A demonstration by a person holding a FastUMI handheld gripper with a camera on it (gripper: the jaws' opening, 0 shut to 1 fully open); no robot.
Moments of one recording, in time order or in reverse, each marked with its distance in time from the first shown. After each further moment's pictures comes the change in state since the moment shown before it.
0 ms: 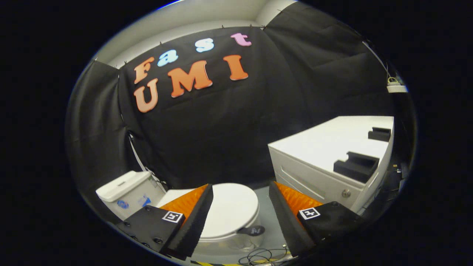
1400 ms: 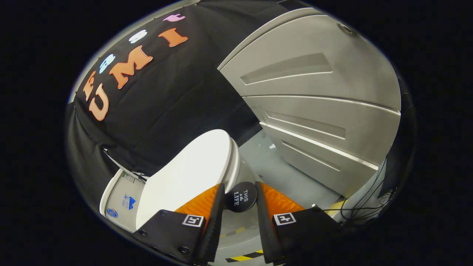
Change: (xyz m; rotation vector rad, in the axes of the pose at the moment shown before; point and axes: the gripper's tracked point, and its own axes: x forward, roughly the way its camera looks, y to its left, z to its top) arm 0.051 -0.039 -0.183 0.394 0.419 -0.109
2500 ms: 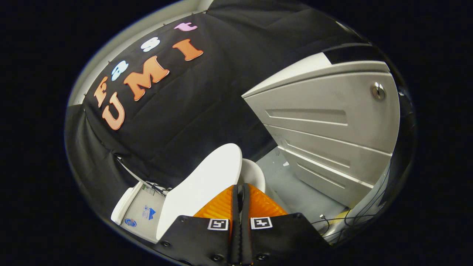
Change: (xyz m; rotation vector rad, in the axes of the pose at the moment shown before) arm -0.048 0.088 0.074 0.015 -0.192 0.145
